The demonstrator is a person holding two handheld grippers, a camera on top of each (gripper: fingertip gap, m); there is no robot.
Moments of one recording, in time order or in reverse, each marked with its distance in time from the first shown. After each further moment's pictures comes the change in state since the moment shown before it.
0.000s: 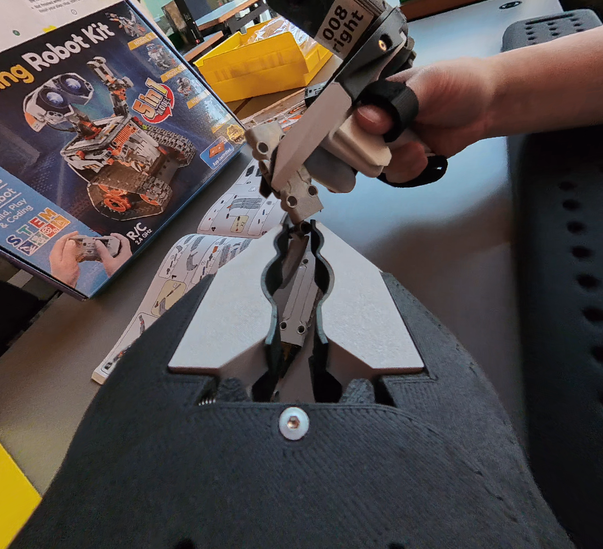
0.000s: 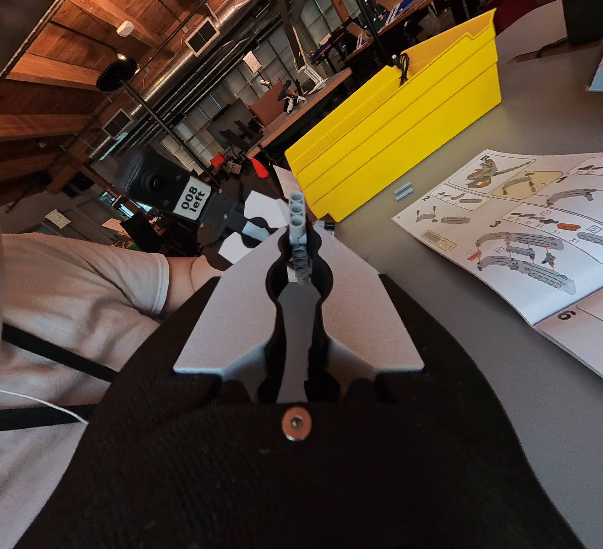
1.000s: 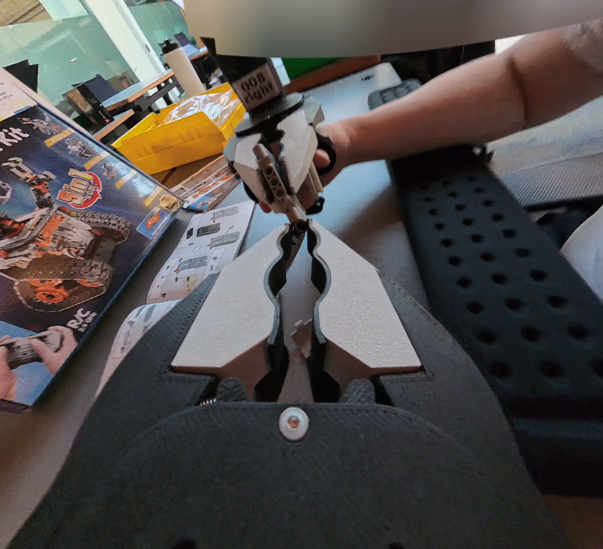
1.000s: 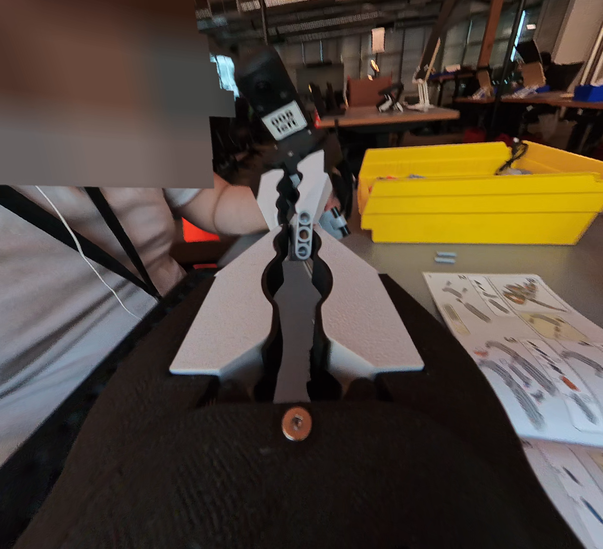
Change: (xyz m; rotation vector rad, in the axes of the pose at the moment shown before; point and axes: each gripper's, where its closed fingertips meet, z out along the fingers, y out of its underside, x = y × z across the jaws) left arm 0.038 -0.037 -0.029 0.169 0.300 0.084; right arm -0.051 0.015 -0.020 -0.080 -0.324 -0.552
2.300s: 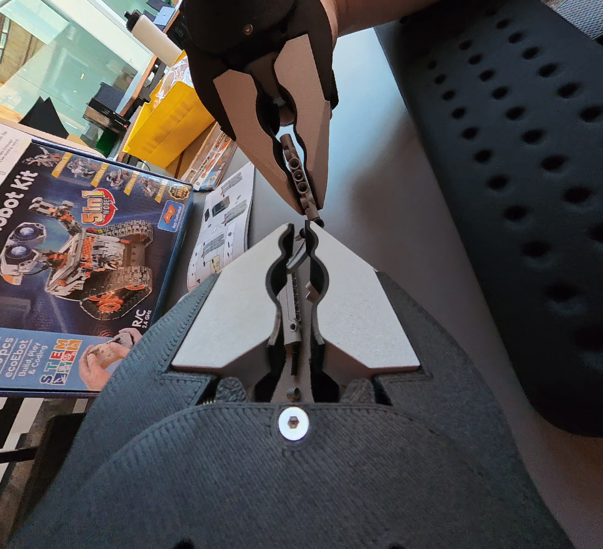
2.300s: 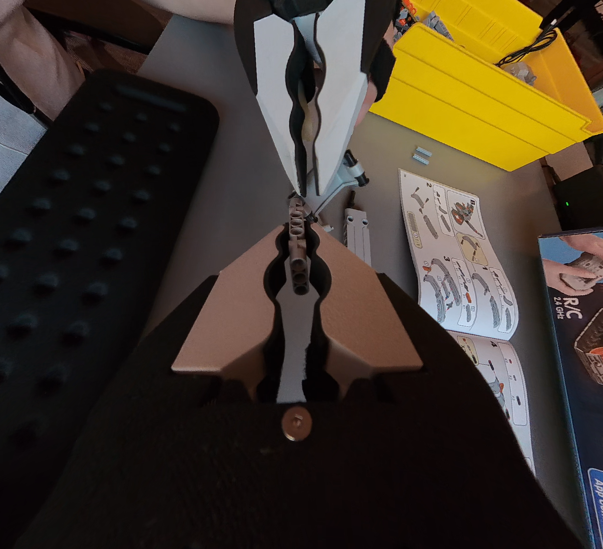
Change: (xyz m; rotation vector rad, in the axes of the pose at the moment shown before) left arm 0.015 0.041 0.007 -0.217 -0.017 0.364; right arm -0.005 0.074 -0.006 -0.662 0.168 -0.399
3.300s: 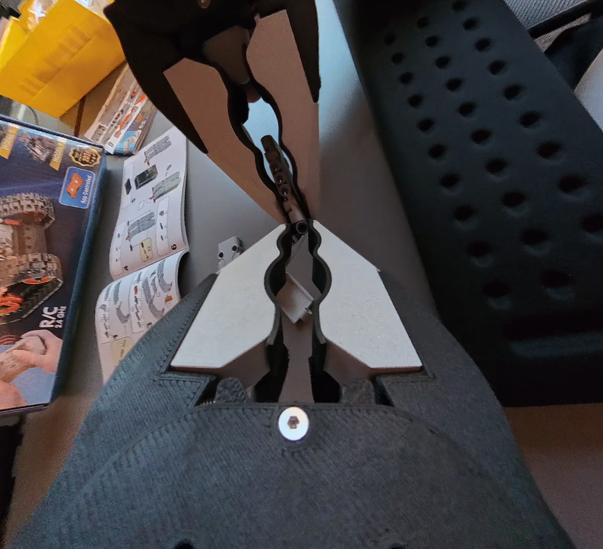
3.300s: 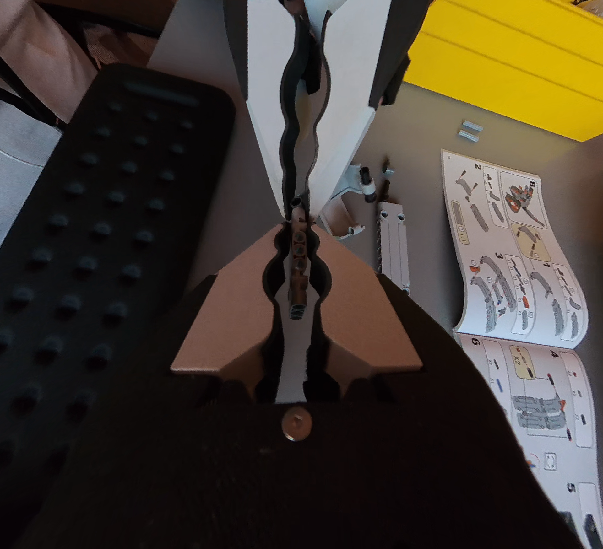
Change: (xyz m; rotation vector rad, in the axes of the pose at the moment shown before) left arm 0.029 0.010 0.009 -0.142 0.210 -0.115; right arm -0.016 0.007 0.020 -0.085 -0.079 0.078
